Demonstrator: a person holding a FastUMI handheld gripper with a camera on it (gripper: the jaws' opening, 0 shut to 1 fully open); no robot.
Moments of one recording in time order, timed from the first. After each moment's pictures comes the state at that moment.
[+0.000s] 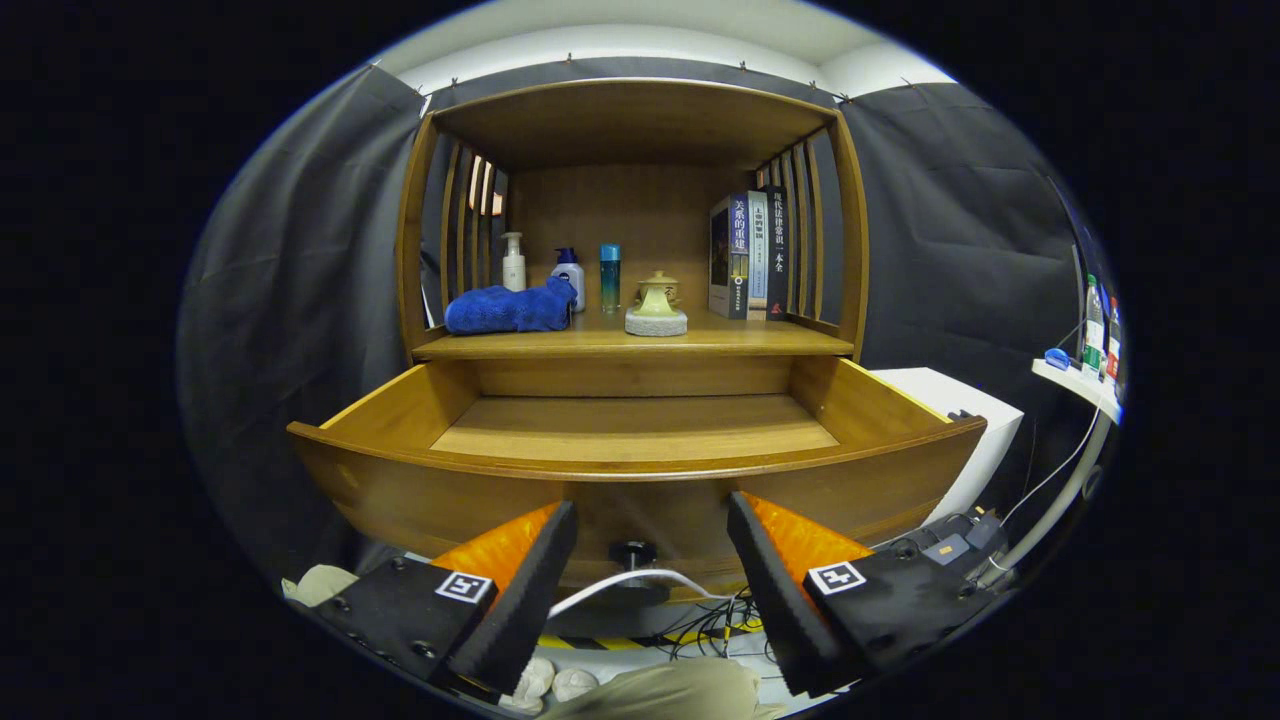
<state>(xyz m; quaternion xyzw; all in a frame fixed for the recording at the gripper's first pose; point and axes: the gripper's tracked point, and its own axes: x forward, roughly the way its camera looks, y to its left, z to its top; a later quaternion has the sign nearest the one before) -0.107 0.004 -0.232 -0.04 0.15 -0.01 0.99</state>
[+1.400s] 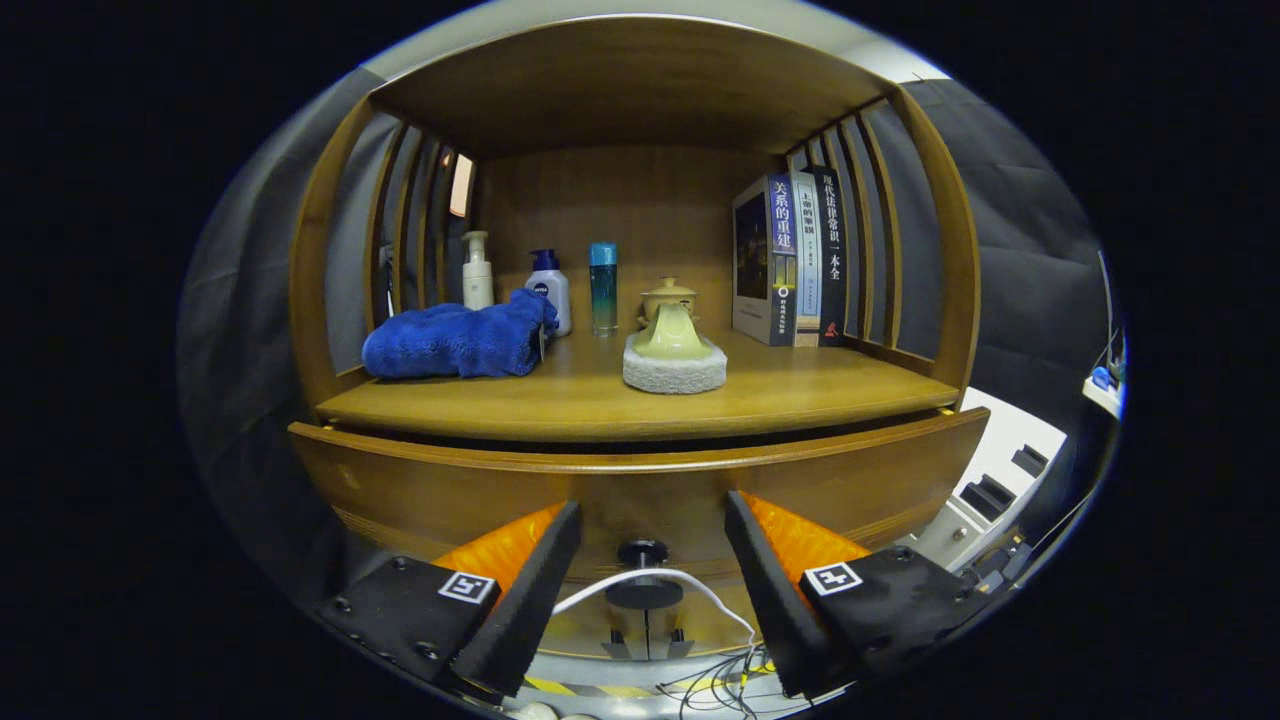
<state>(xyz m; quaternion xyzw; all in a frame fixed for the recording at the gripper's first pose) 0.083 0.009 -0.232 -0.03 0.14 0.00 0.99</state>
